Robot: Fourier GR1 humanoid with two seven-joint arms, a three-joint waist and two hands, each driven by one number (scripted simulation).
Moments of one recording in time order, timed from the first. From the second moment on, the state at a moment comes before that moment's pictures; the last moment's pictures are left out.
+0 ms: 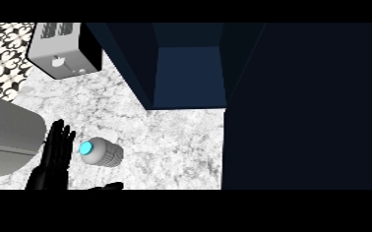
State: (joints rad) left arm 0.34 0.26 -0.22 -1.85 0.17 0.41 -0.09; right arm 0.63 -0.18 -0.22 -2.38 -0.47 0.44 0.04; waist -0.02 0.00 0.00
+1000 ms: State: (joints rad) left arm 0.15 0.17 -0.06 -1.24 0.26 0.24 -0.39; right arm 0.72 -0.22 -0.27 -2.37 -0.55 0.51 -0.04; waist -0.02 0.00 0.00
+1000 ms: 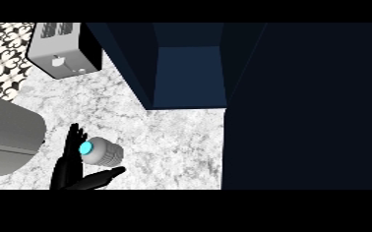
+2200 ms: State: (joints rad) left arm -0.07 0.09 0.06 -0.77 0.42 -0.18 -0.73; right arm 0.77 -0.29 -0.32 -2.36 -0.63 0.51 -0.09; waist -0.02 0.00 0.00
